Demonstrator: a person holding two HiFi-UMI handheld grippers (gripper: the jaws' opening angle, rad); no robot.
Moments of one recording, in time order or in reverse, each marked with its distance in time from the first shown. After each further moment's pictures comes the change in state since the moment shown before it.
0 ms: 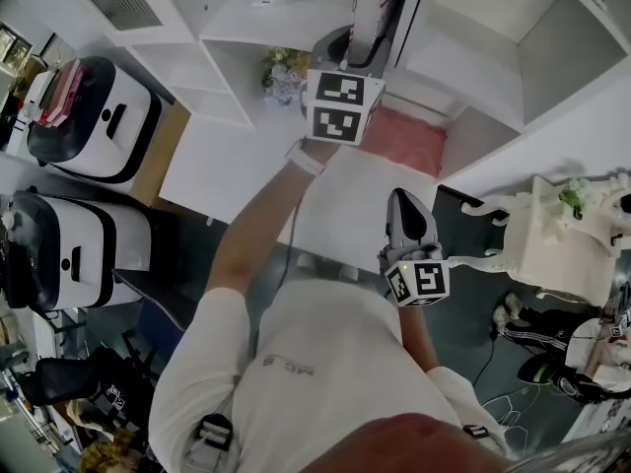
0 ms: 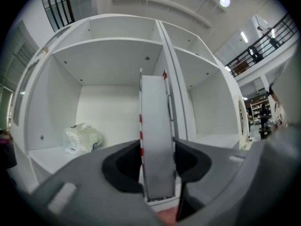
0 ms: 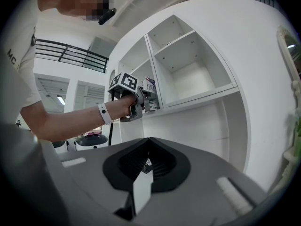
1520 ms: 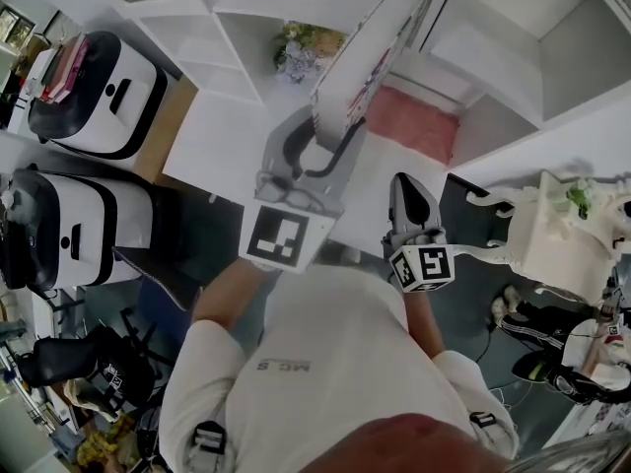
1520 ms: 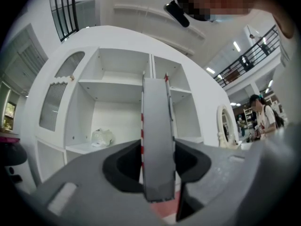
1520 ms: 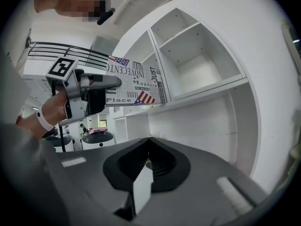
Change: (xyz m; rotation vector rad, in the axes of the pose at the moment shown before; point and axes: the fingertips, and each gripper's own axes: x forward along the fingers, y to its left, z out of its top) left arm -0.194 -0.033 0.010 -0.015 -0.122 -0.051; right arm 0.013 0.022 -0.017 0.008 0.039 0.062
